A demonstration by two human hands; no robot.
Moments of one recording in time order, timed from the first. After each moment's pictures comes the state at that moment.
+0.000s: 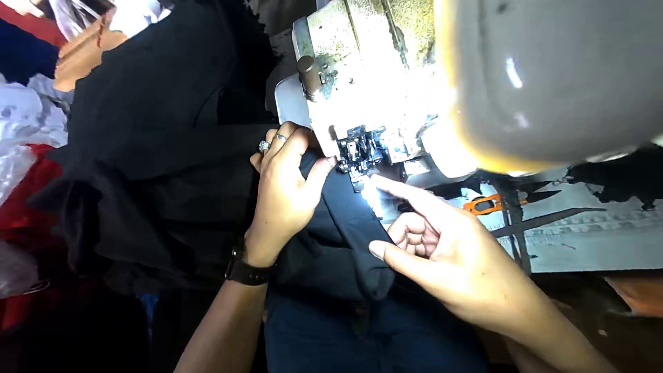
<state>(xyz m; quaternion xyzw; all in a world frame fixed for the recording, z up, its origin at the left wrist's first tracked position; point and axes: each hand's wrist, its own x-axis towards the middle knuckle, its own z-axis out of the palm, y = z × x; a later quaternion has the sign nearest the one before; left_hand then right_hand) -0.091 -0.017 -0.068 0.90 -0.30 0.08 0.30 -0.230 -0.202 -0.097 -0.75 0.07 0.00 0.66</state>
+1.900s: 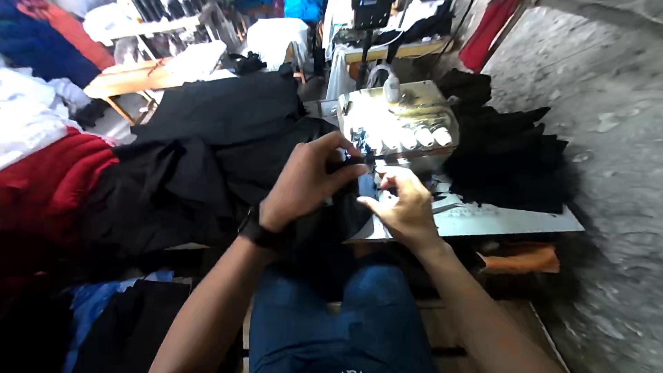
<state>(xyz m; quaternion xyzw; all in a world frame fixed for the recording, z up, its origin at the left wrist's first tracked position) -0.192 0.034 0.042 0.78 -0.43 0.02 0.45 -0.263 -0.177 -0.067 -0.88 -0.04 -0.33 0.34</state>
